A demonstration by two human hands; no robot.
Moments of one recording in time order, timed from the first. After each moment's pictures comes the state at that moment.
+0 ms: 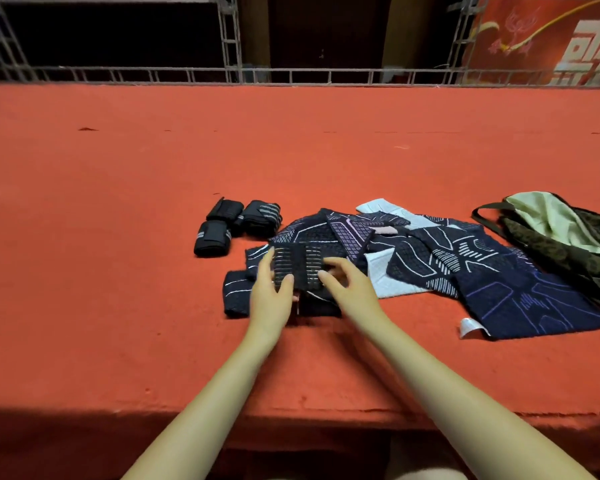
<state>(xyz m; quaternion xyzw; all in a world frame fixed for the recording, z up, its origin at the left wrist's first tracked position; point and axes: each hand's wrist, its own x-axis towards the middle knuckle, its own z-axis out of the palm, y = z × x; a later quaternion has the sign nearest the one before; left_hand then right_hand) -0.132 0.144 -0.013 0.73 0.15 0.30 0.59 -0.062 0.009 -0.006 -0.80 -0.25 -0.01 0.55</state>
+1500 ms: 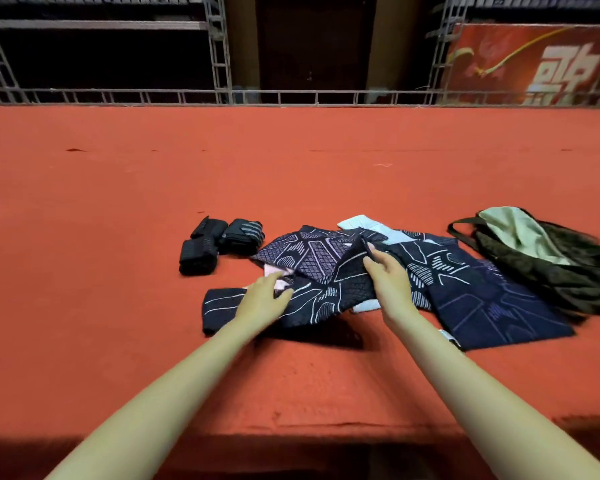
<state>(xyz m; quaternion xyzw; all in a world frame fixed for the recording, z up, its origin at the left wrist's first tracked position) -0.086 0.160 -0.008 0.94 0.12 0.13 0.30 -0.024 -0.055 0.037 -0.69 -0.07 -0.01 0.72</state>
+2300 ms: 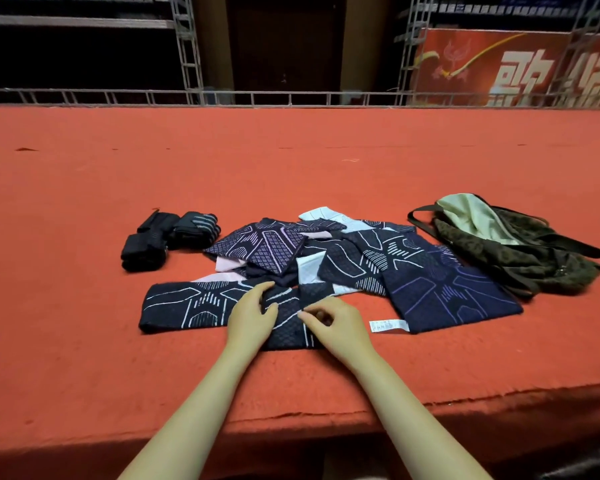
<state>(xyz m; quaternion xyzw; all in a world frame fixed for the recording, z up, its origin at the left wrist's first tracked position) -0.081 0.072 -0.055 0.89 0.13 0.23 0.37 -0.051 -0.100 -0.048 -0.84 -0.26 -0.10 0.46</state>
